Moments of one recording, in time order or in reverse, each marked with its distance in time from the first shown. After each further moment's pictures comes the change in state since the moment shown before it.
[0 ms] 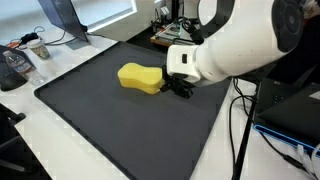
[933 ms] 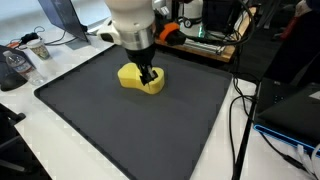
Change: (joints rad) arm -0.273 -0.214 -0.011 -0.194 0.406 0.280 -0.113
